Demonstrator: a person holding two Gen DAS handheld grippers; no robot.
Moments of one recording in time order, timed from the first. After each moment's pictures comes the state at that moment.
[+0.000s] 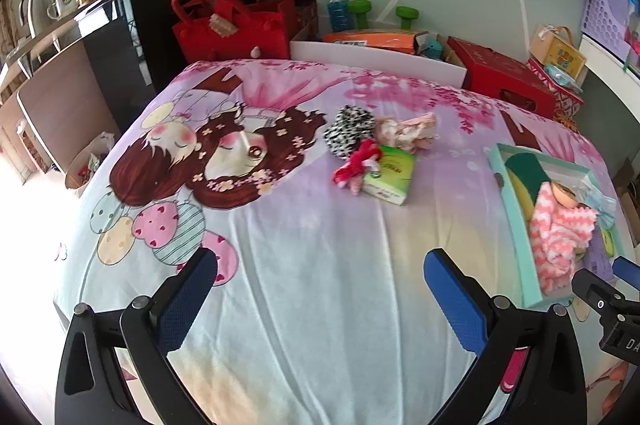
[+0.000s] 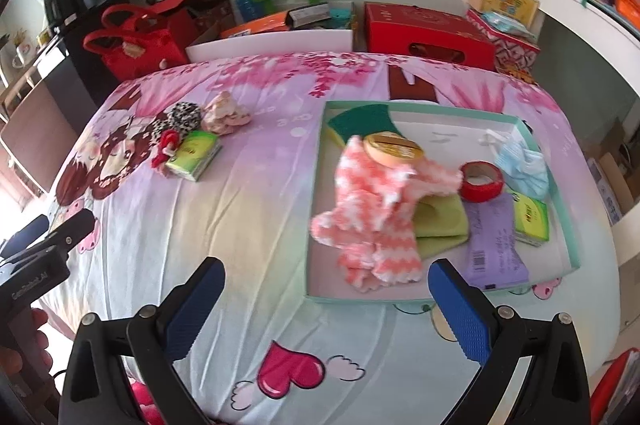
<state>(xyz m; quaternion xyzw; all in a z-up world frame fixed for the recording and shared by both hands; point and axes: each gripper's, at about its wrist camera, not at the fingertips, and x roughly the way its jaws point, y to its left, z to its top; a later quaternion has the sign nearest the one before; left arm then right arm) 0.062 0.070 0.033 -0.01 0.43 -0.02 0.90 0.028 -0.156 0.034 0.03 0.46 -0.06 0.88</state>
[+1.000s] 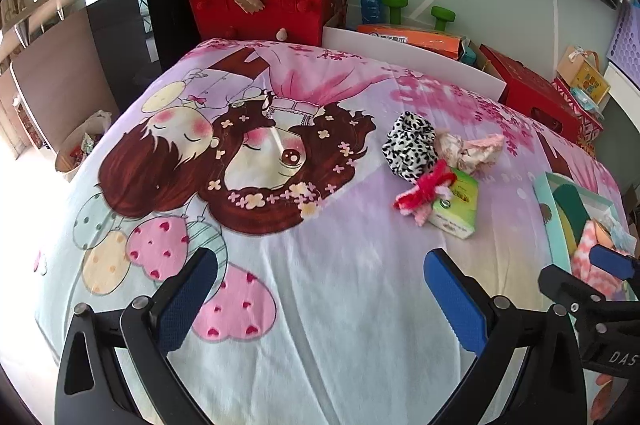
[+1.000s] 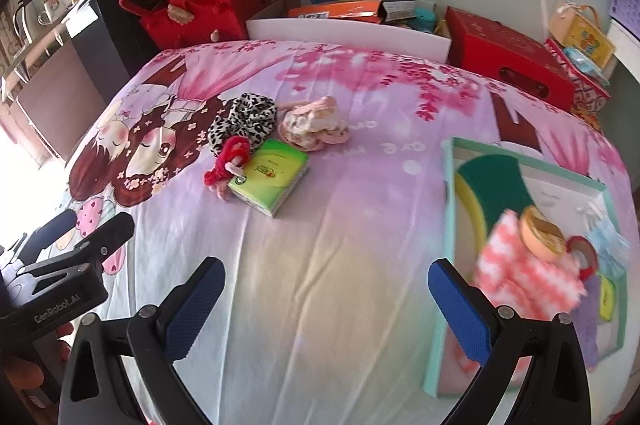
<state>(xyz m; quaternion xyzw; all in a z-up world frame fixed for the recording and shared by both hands) 0.115 0.125 -0.001 -0.05 0.44 -0.01 0.90 0.121 -0.071 0.008 -0.01 0.48 0.02 0.88</state>
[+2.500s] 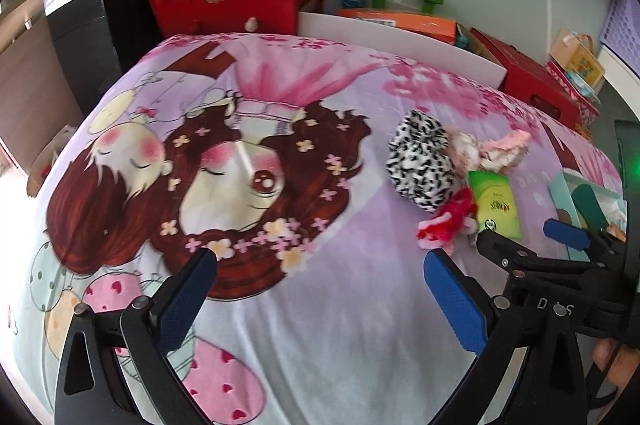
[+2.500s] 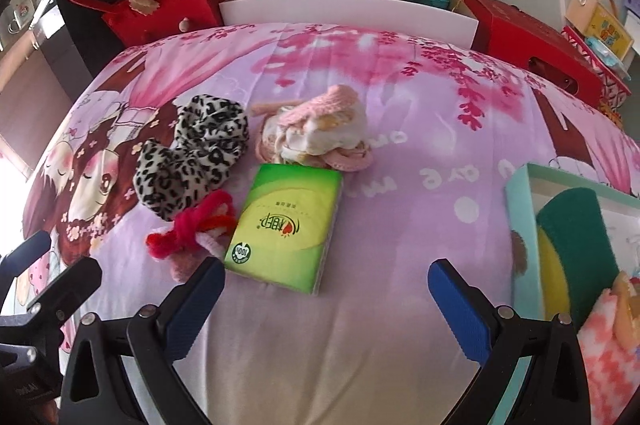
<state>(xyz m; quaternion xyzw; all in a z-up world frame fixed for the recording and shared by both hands) 0.177 0.125 -0.033 -0.04 0.45 -0.05 0.89 0.208 -0.065 -0.052 0.00 0.49 0.00 0.87</state>
